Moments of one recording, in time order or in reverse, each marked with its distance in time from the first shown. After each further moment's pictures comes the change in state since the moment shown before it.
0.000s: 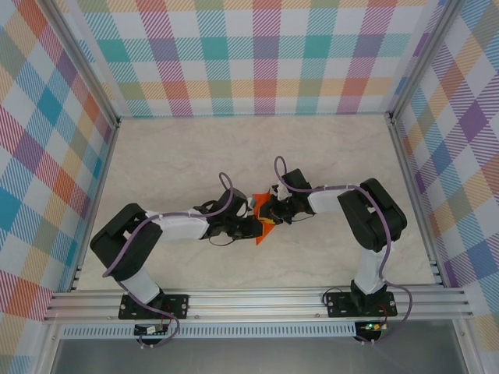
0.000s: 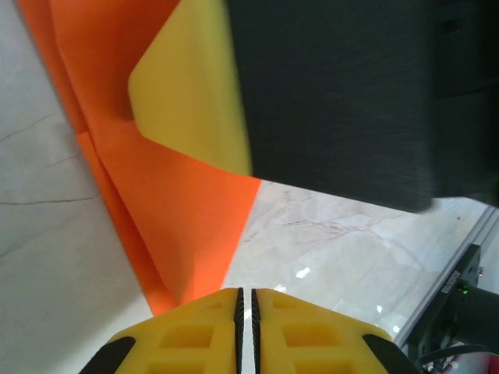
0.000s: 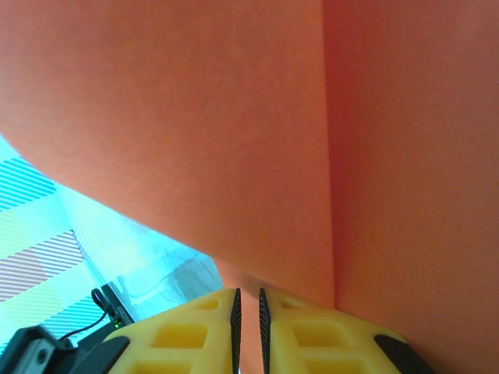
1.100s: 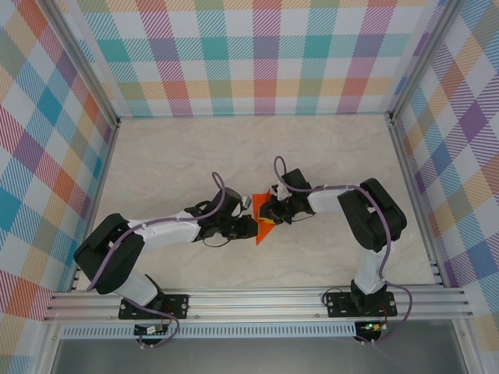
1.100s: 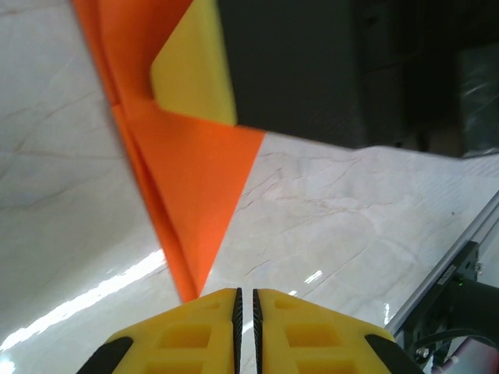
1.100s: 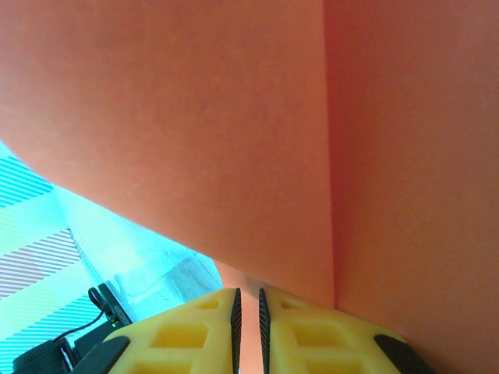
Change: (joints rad) left arm -0.003 -0.133 -0.012 -0.089 -0.043 0.007; right arm 0.000 0.001 0.005 -0.011 0.002 -0.011
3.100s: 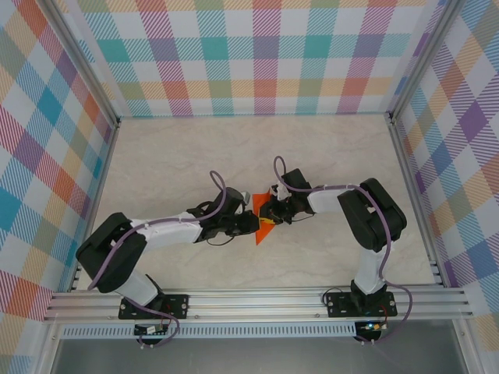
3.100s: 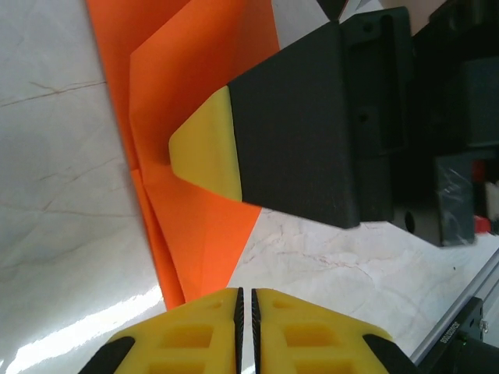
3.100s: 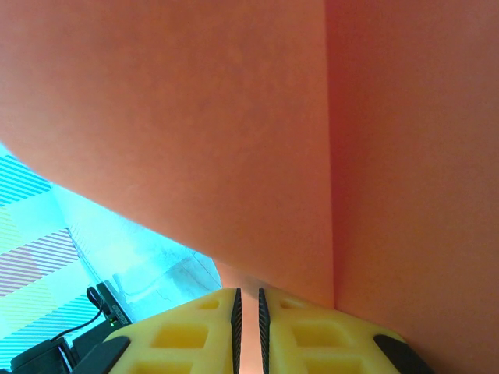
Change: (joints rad) left arm -0.008 0.023 -0.008 0.087 -0.120 -0.076; right arm 0.000 0.001 0.002 -0.004 0.001 -0.006
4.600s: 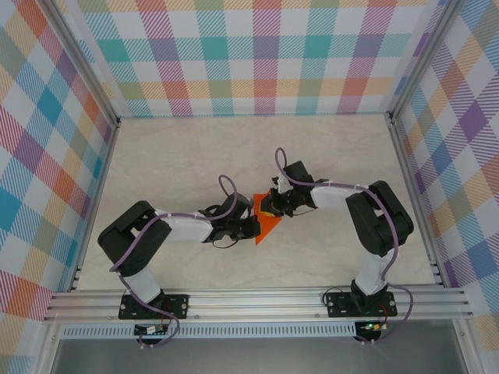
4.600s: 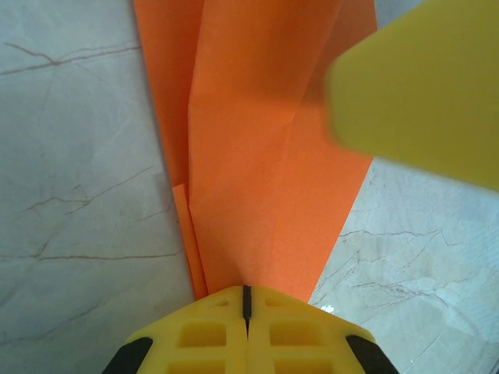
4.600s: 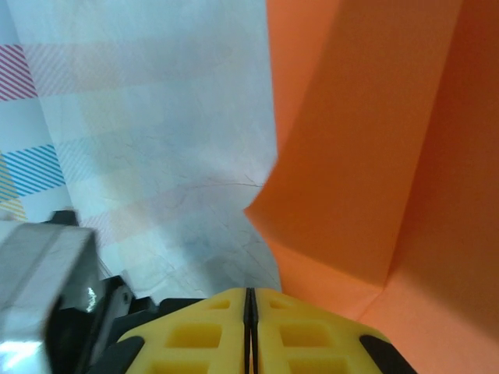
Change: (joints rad) left arm -0.009 0.158 -0.007 0.086 -0.019 0.020; right arm -0.016 -0.047 0.060 -0.094 -0.002 -0.061
